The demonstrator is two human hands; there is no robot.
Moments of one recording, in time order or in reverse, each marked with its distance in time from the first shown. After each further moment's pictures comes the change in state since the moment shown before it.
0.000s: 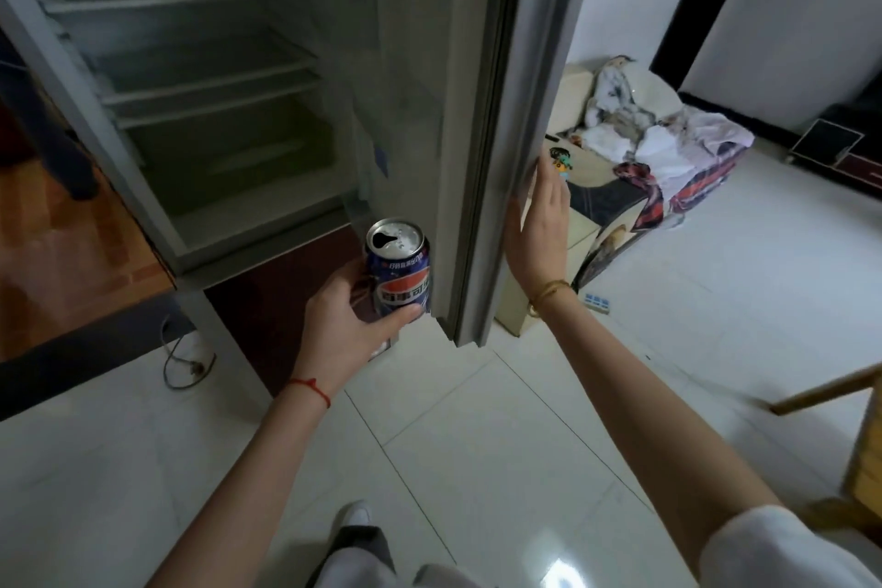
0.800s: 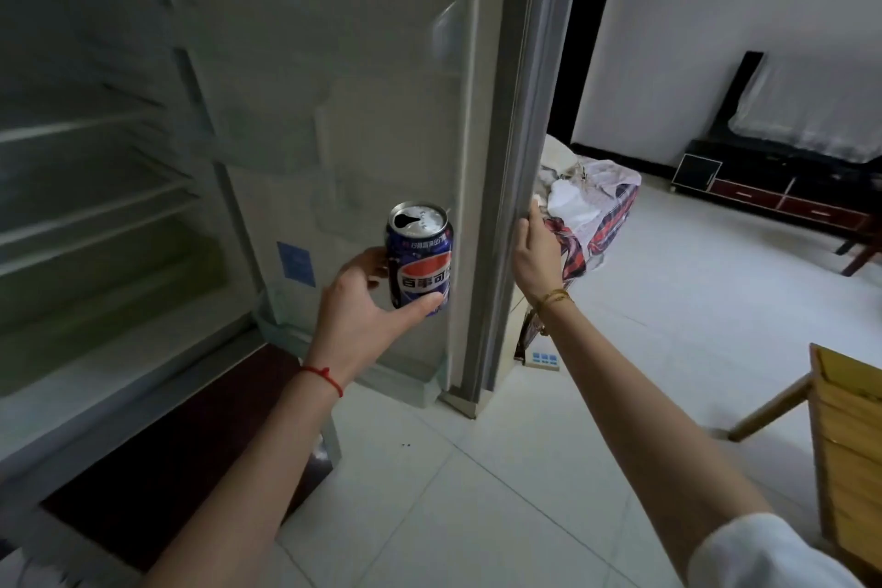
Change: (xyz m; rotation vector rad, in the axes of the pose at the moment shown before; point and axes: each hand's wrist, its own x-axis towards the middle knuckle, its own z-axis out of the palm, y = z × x) left_hand 0.186 0.099 0.111 -0.027 -0.138 0.275; right_hand 0.147 0.145 -0.005 0.099 -0.041 0.389
